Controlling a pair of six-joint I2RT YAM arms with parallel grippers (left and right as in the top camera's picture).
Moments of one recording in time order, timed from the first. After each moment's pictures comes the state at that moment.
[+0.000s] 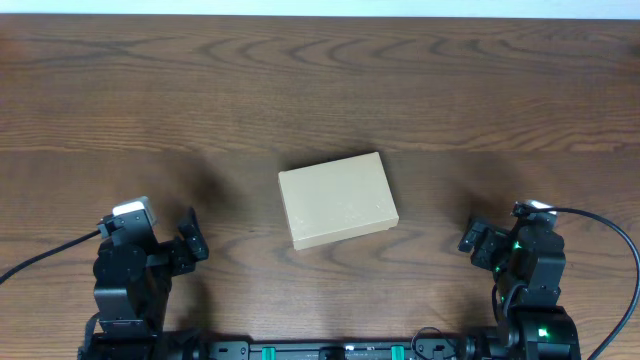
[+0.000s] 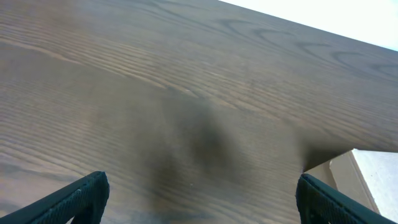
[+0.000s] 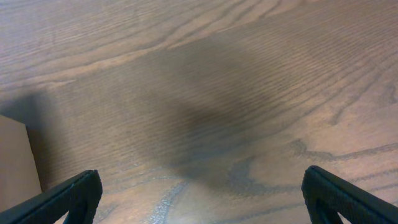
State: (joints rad) left arm -0.01 0.37 0.55 -0.71 -0.09 -0.24; right arm -0.06 0.49 0.42 -0.64 0.15 0.26
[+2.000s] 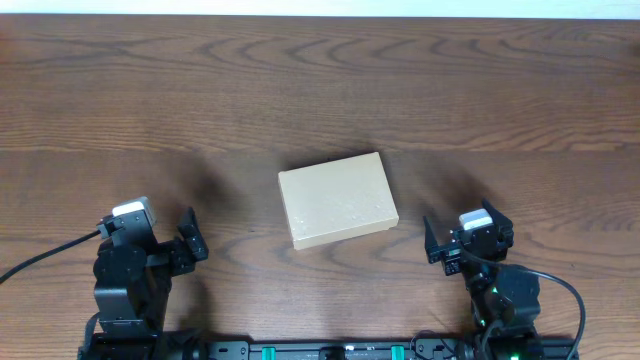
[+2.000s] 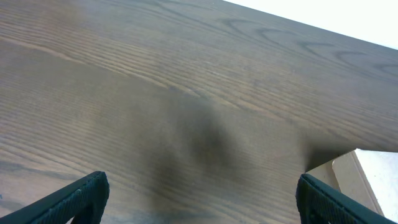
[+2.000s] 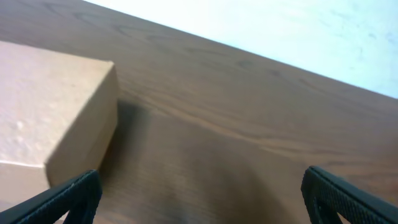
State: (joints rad) left arm -0.01 0.37 0.55 -0.72 -0.09 -0.24; right arm 0.13 0.12 0.08 -0.23 -0.05 -0.21
